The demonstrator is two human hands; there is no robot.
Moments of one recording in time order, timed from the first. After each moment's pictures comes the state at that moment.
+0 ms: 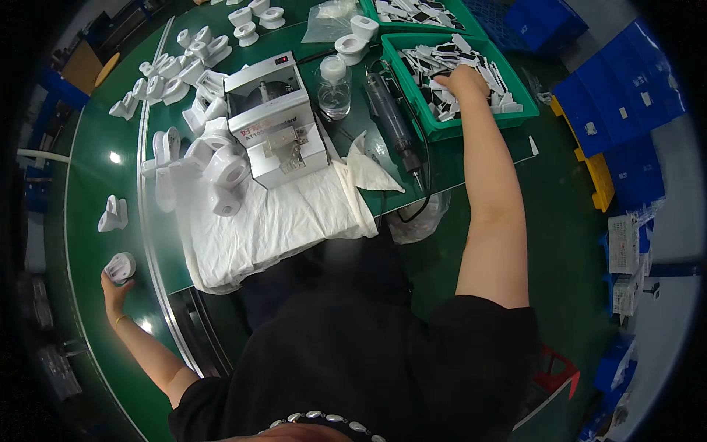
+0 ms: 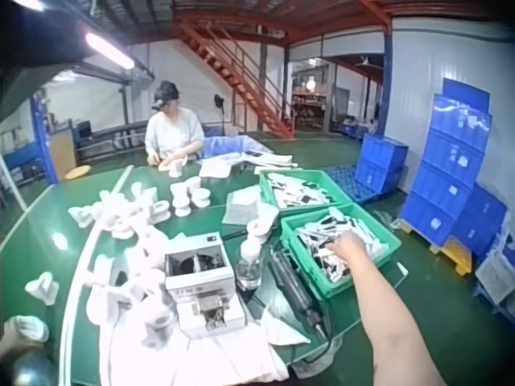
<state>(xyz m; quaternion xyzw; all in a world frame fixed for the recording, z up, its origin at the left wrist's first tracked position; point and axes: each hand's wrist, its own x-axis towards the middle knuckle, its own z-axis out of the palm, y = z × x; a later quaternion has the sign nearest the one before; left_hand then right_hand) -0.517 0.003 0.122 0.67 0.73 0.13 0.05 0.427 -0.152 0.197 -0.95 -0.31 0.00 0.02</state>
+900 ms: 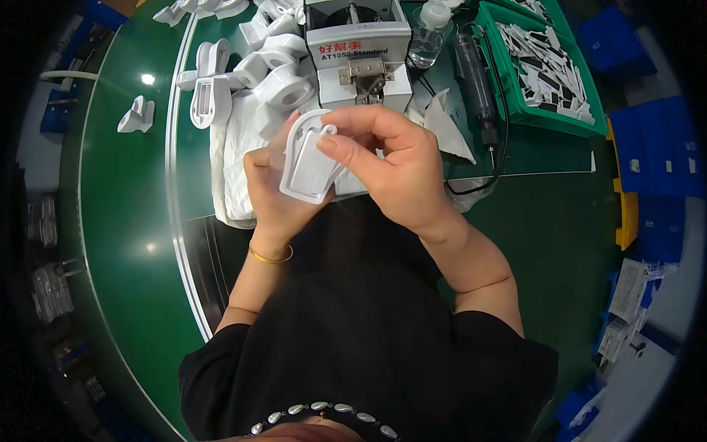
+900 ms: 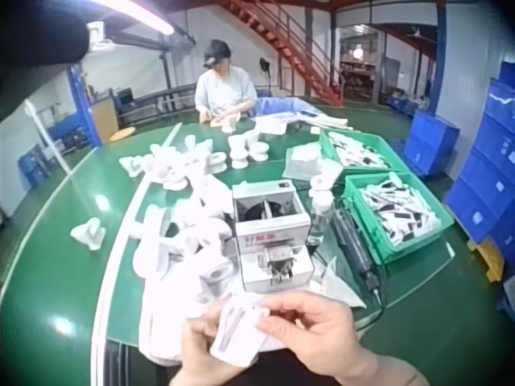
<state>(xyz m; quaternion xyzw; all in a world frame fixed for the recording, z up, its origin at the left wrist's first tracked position) -0.076 -0.166 0.155 0.72 0.23 0.54 0.38 0.082 -0.223 0.221 -0.47 -0.49 0.41 0.61</state>
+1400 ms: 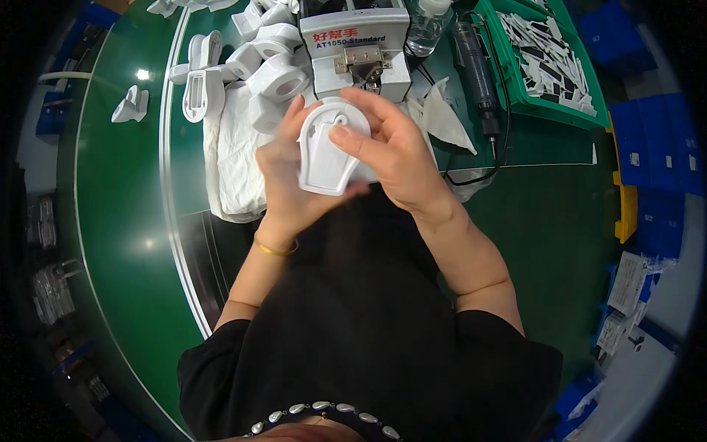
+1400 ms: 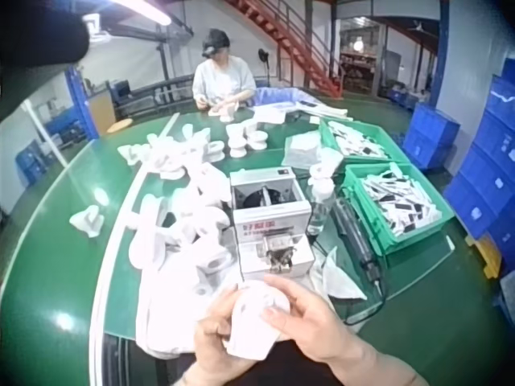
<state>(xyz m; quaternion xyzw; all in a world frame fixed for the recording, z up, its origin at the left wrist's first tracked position) -0.071 -0.167 0.164 0.81 0.21 0.46 0.28 0.088 -0.222 0.195 -0.41 -0.31 0.61 0.60</state>
